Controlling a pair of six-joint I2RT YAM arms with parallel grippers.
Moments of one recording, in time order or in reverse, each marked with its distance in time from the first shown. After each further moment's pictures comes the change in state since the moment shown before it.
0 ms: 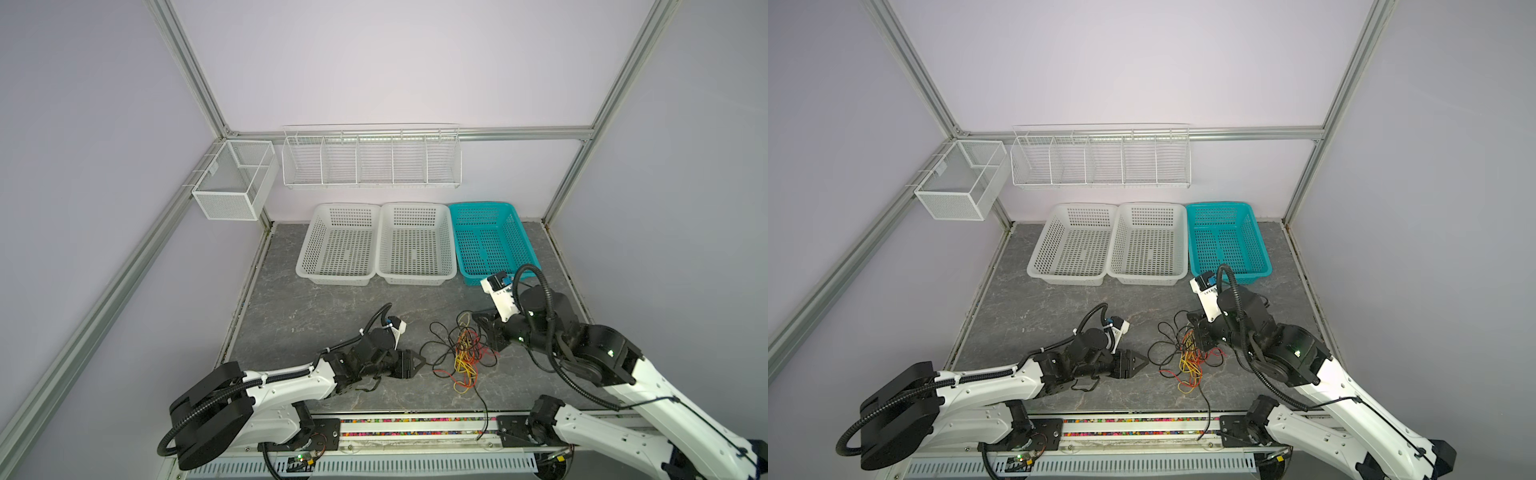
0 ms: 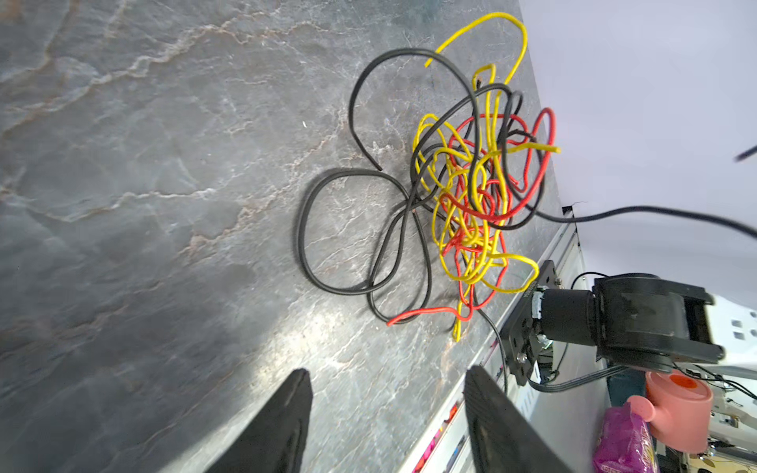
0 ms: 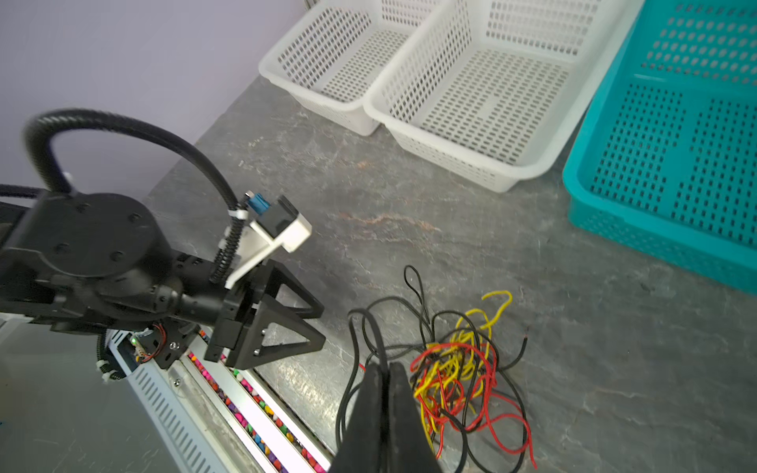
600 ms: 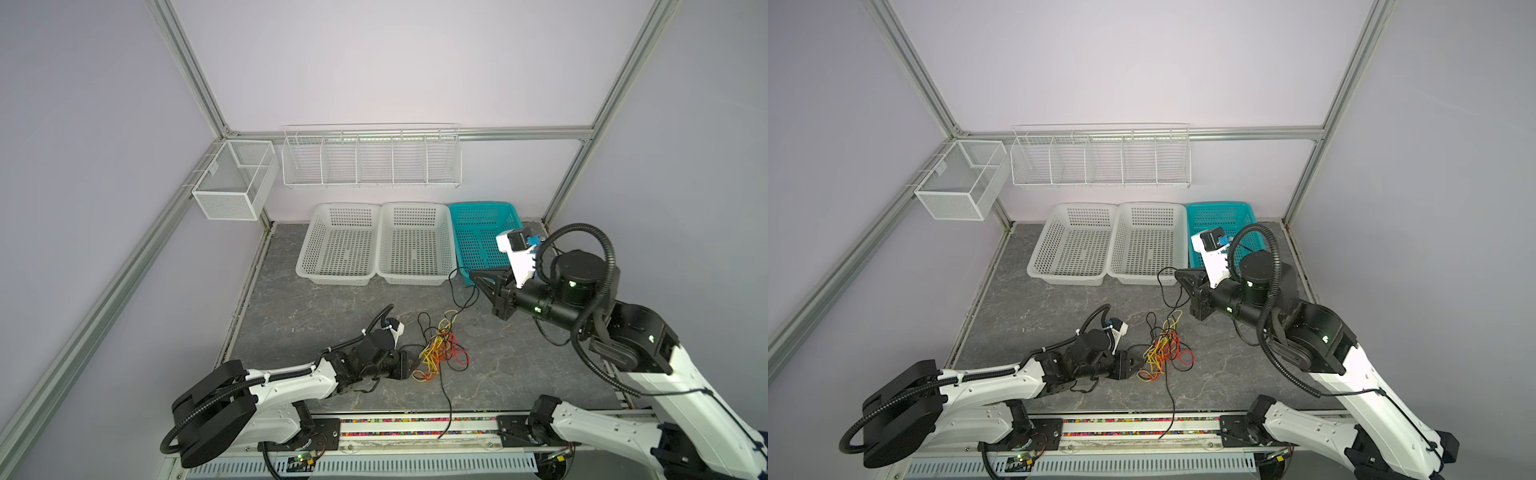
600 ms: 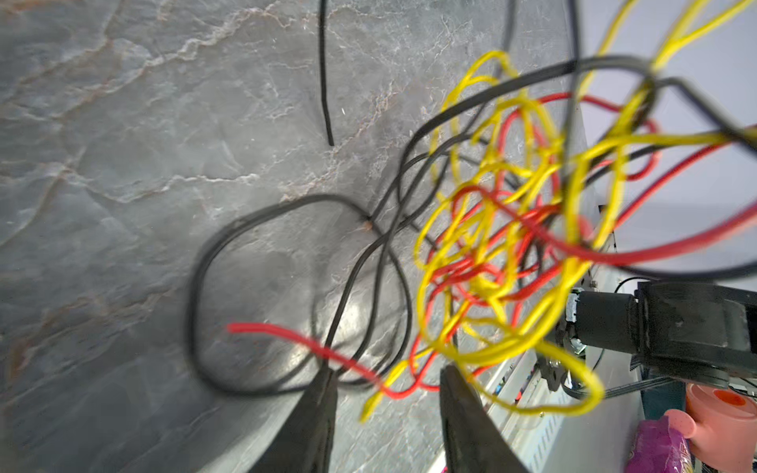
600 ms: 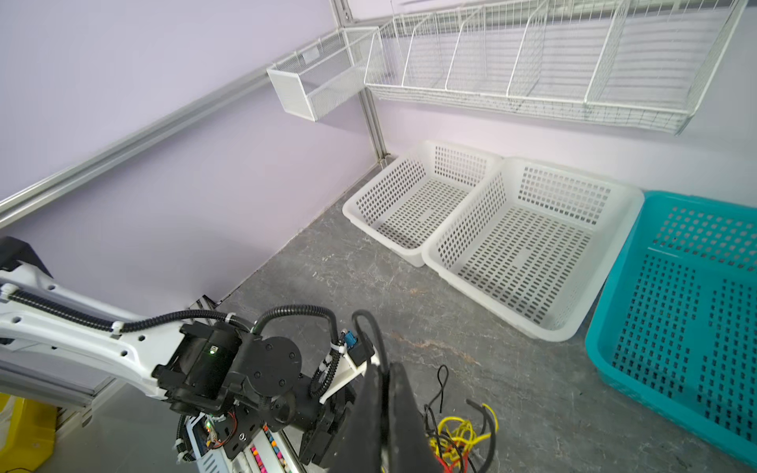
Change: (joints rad) left arm 0.000 0.023 0.001 -0.056 -0.047 0.017; right arm 0.011 0.142 0.429 0.086 -0.069 -0.068
